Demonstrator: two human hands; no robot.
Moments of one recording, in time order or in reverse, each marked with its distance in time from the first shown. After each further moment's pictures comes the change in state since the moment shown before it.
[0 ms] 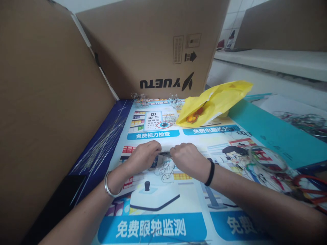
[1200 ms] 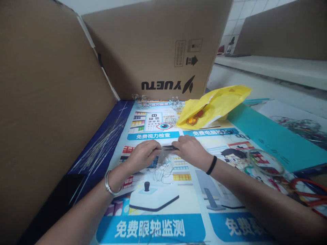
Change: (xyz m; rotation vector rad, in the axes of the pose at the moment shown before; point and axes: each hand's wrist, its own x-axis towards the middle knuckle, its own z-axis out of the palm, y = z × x) left_hand -0.001 -0.004 0.000 -0.099 0.119 0.028; right_hand 0.012 0.030 0.004 0.009 0.006 0.065
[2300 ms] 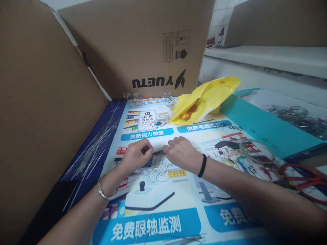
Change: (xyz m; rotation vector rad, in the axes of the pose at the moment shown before) left_hand 0.000 0.001 0.008 -0.038 0.101 -0.205; right_hand -0.009 -0.020 0.002 -0.020 0.121 -0.141
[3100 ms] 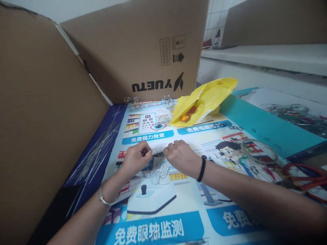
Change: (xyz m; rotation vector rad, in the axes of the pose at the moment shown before) left_hand 0.002 0.010 -0.003 0.034 0.041 -0.187; right_hand 0.000 -0.008 -0.004 -0.078 -0.024 0.006
